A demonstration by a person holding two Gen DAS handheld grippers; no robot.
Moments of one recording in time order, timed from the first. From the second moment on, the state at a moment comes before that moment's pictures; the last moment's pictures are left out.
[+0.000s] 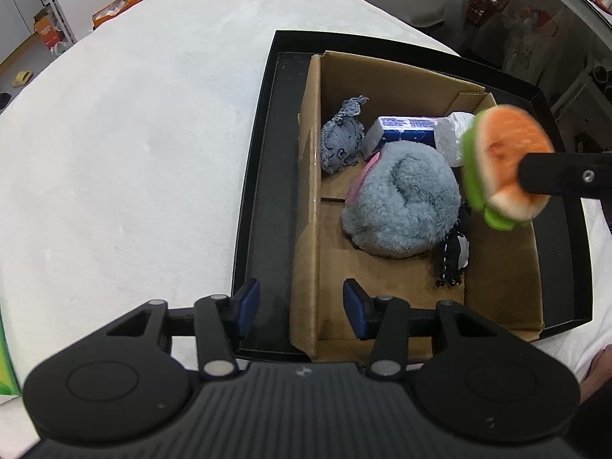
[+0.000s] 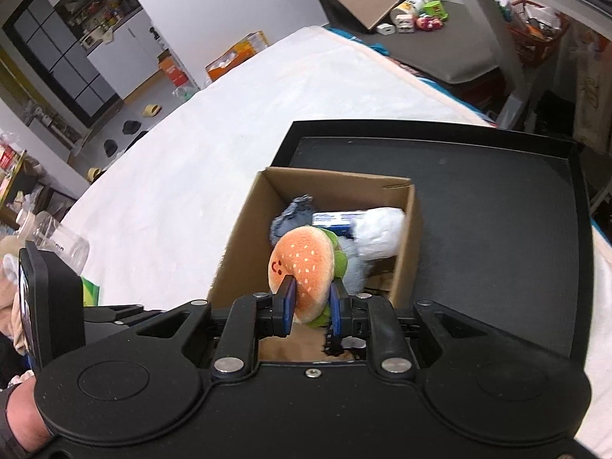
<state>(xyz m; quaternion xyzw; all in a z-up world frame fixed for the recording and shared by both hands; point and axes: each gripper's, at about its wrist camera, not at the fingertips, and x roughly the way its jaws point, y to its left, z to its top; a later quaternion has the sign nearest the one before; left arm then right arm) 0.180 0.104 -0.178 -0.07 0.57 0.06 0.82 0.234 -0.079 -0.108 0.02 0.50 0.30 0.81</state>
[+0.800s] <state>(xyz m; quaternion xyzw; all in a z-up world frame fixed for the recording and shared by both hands) 0.179 0.107 -0.188 -0.08 0.58 0.05 0.81 0.223 -0.064 -0.124 0.02 0.54 0.31 0.78</state>
